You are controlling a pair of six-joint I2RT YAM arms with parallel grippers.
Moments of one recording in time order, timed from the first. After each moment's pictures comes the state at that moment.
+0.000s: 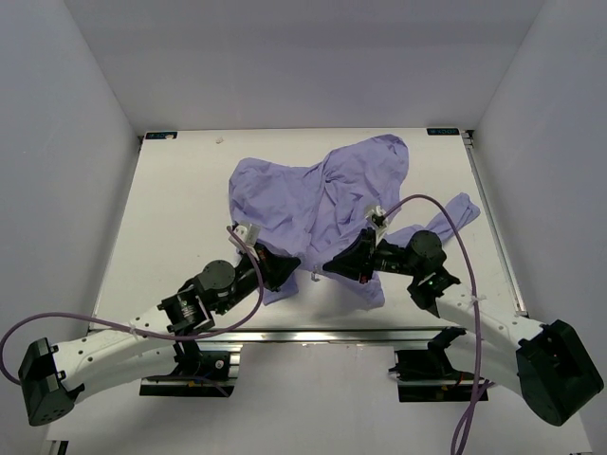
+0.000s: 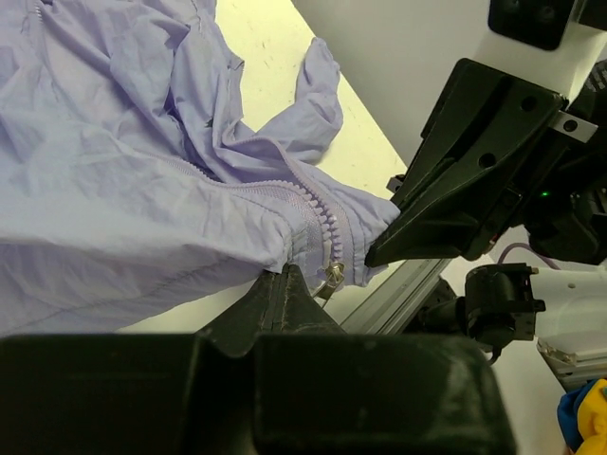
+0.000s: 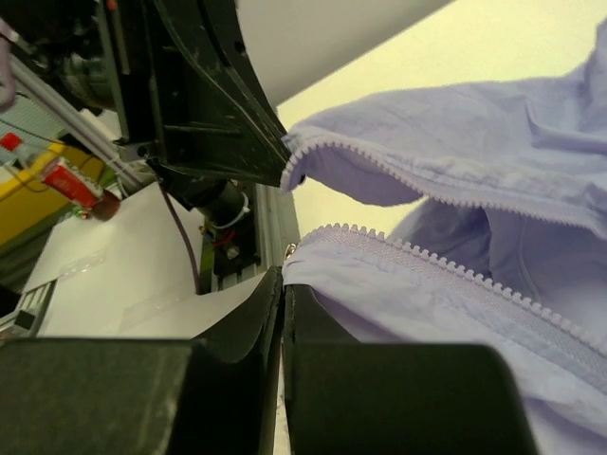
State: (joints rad) left arm -1.03 0.74 0.45 0.19 -0.21 -0.62; right arm 0.61 1.00 0.37 0.71 -0.83 0.53
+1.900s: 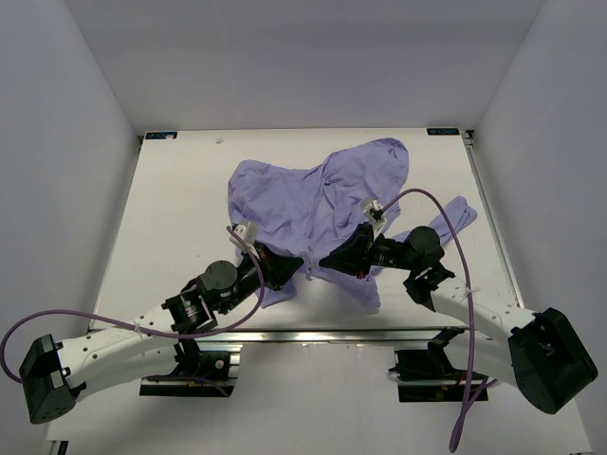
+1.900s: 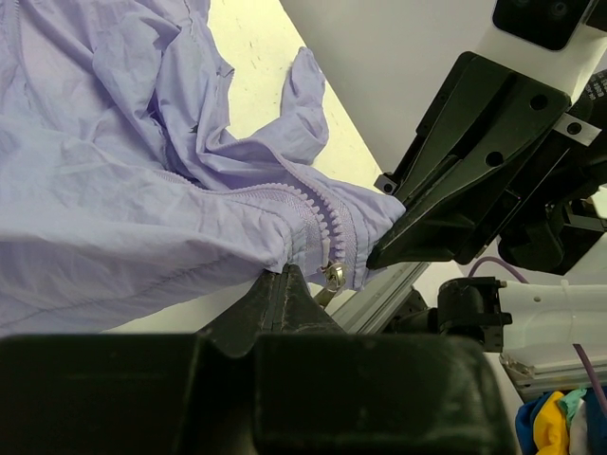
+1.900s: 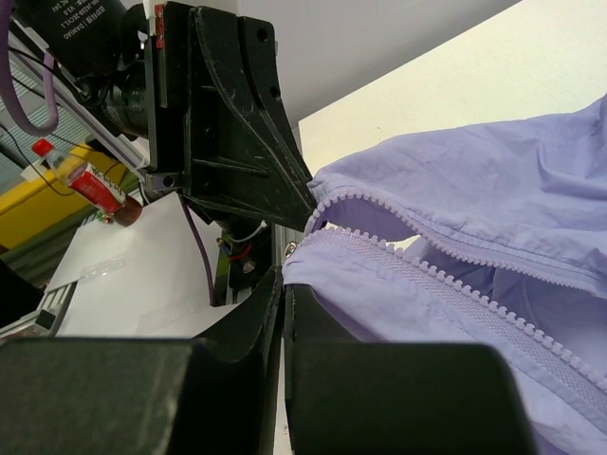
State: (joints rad) left arm -1.03 0.76 0.43 0.25 -0.22 -0.71; right arm 0.61 1.08 0.42 0.83 -0.88 0.59
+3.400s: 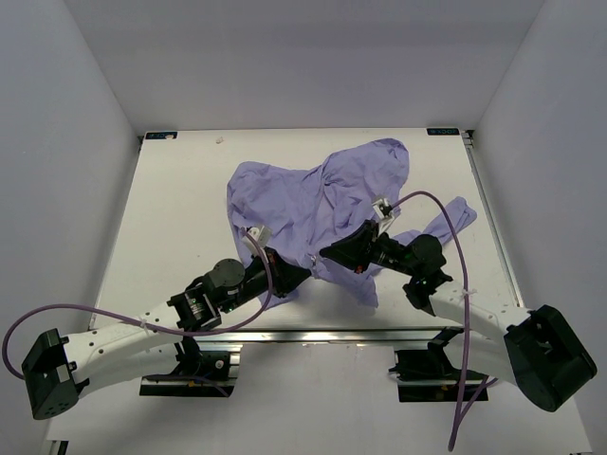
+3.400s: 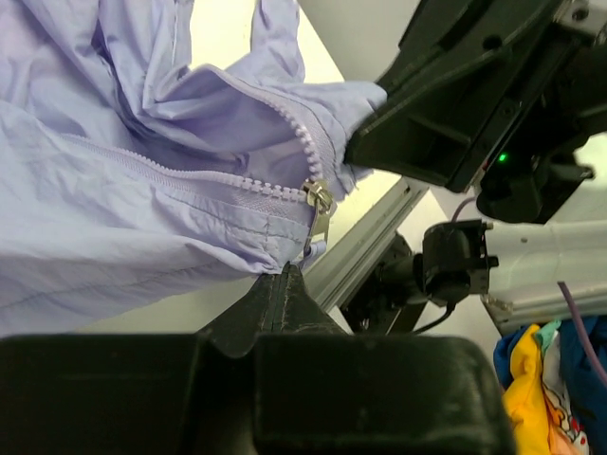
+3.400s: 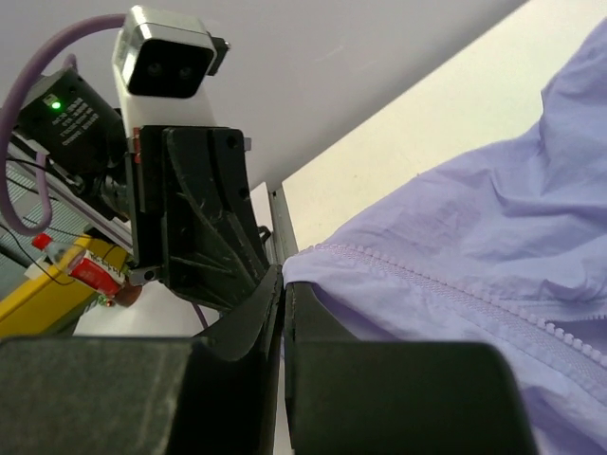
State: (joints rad) left arm -1.03 0.81 0.44 0.24 -0.07 -0.73; right arm 0.62 1.10 0.35 1.01 -0.68 0.75
